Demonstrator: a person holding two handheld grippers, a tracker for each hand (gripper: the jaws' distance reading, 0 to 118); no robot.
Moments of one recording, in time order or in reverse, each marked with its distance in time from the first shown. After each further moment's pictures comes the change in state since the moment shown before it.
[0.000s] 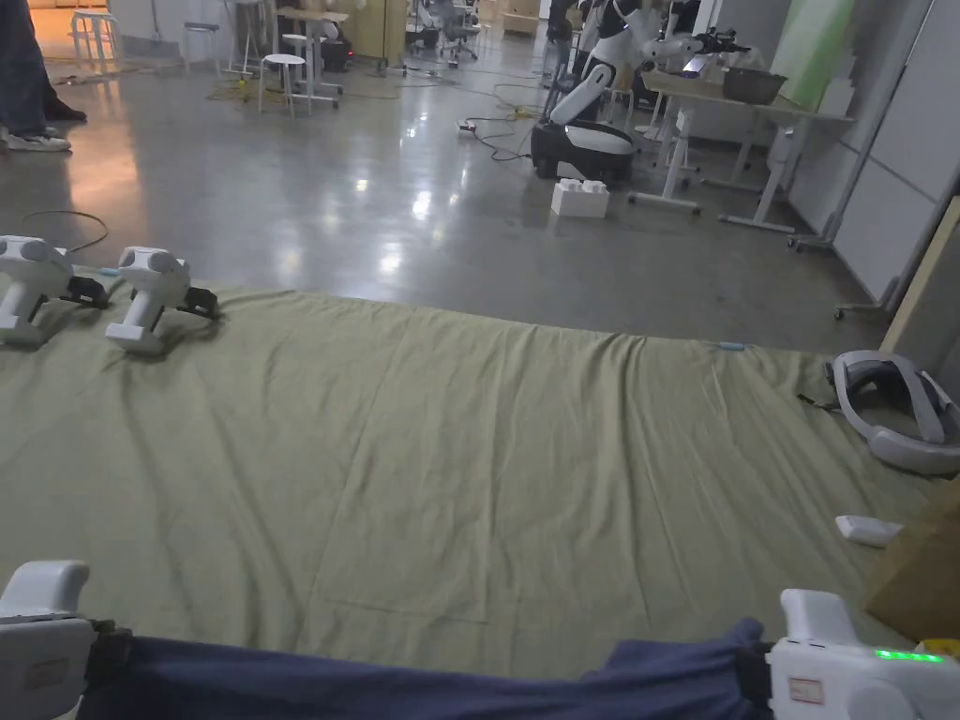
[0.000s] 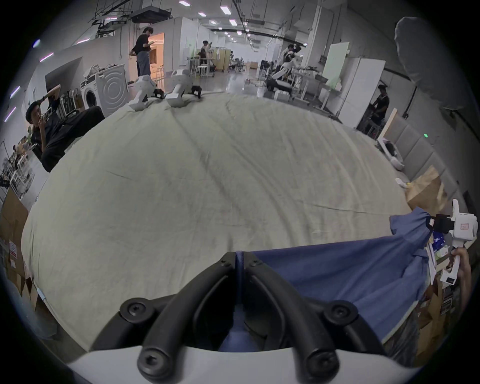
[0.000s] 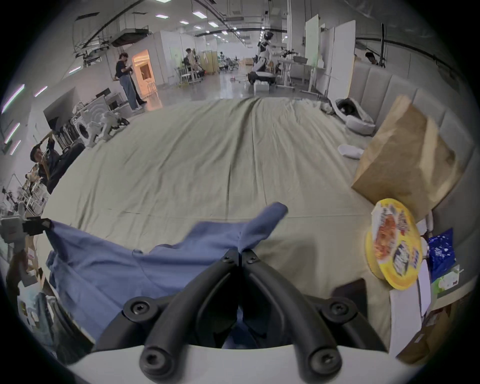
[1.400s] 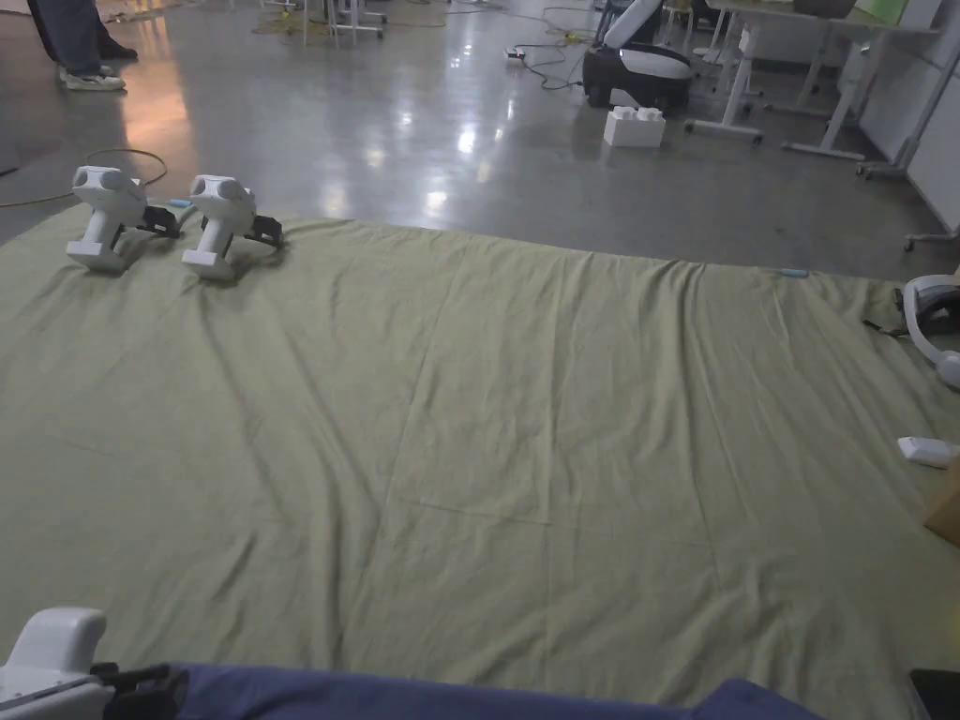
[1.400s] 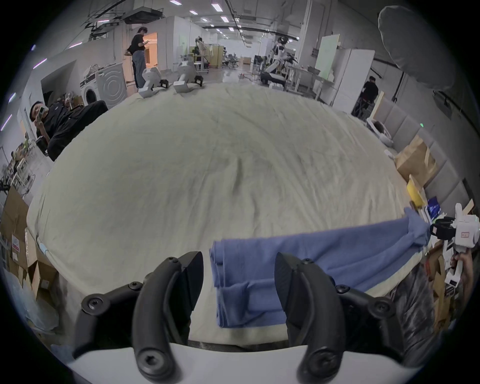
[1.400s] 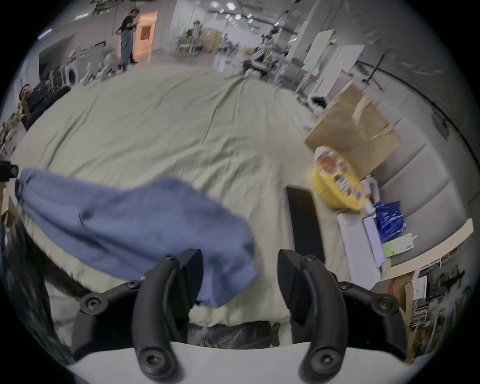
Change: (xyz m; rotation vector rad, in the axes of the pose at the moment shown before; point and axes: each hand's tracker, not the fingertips) left arm -0.043 -0.108 0.045 -0.019 0.004 -0.034; right arm -0.030 -0.142 0.089 -0.048 -0.283 0.181
